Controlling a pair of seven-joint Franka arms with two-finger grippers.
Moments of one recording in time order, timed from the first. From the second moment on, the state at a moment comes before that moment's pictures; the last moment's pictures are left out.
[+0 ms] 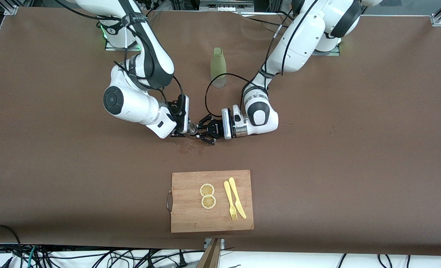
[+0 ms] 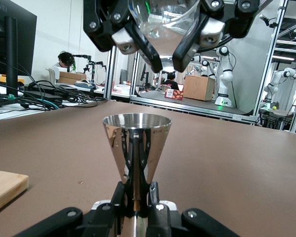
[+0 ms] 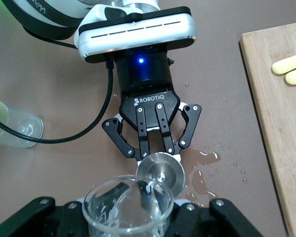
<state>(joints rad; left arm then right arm) -0.63 1.00 -0.05 -1.51 -2.20 2.12 2.51 0.74 0.46 -0.28 -1.71 0.65 2.09 -1.35</state>
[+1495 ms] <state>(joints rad) -0.63 1.00 -0.05 -1.50 -2.20 2.13 2.51 0.60 0.37 -0.25 -1.61 0.68 2.09 -1.31</state>
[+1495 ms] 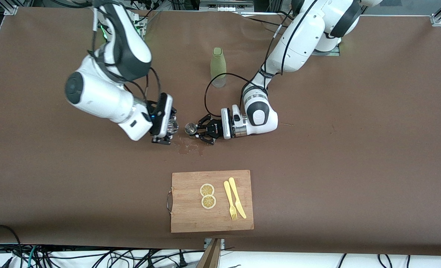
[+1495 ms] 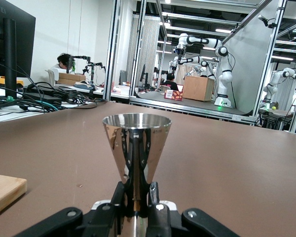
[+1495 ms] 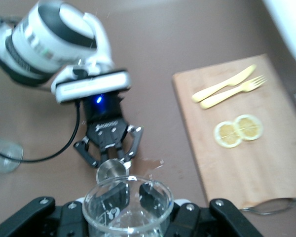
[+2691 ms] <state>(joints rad) -0.50 0.90 -0.04 -1.59 -2.05 2.12 2.51 0.07 0.55 -0.05 -1.28 1.01 1.86 -1.64</state>
